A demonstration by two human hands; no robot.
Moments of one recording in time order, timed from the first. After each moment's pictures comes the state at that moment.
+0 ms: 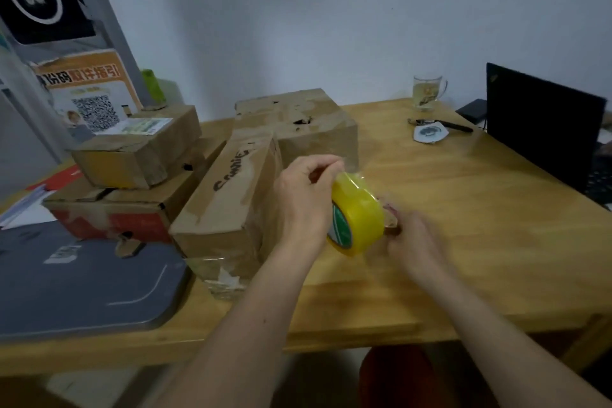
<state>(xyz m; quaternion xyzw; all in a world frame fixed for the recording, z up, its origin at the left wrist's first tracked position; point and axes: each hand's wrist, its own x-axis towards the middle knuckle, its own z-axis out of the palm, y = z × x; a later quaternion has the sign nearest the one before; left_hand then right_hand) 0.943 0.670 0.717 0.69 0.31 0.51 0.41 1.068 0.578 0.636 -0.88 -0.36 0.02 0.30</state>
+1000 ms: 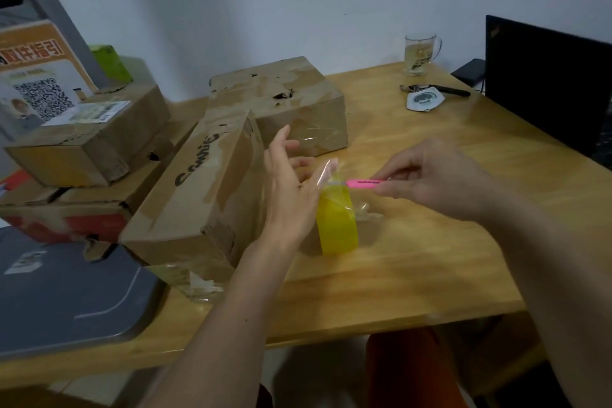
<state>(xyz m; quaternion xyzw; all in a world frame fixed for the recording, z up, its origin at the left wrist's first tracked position) 0.957 0.703 0.674 0.75 0.27 0.43 0.42 1.098 0.557 0.723 -0.74 -0.55 0.14 0.36</state>
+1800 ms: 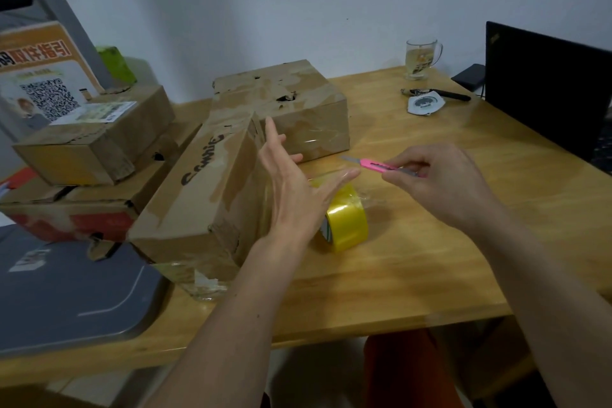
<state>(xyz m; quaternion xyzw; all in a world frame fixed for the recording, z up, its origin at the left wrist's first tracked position) 0.958 0.695 0.679 0.77 0.28 0.45 0.36 1.095 0.561 0.703 -0.80 -0.45 0.00 0.40</state>
